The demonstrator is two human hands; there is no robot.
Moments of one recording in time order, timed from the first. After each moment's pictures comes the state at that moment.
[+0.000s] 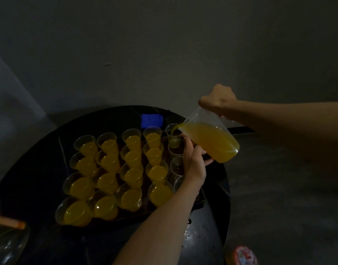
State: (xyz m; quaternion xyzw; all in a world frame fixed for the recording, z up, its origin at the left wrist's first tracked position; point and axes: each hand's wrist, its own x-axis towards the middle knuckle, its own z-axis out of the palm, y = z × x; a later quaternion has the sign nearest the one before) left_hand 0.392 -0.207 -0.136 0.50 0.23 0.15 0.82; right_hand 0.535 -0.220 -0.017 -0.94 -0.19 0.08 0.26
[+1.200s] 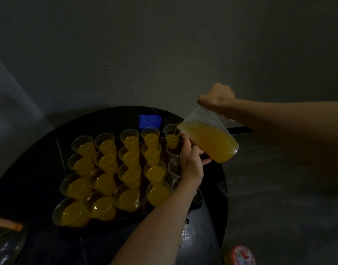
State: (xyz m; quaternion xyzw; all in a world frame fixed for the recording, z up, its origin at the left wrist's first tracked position) left_hand 0.394 -0.207 -0.136 0.52 0.21 0.17 0.81; right_hand 0.534 -0.220 -0.011 -0.95 -0.19 0.07 0.25
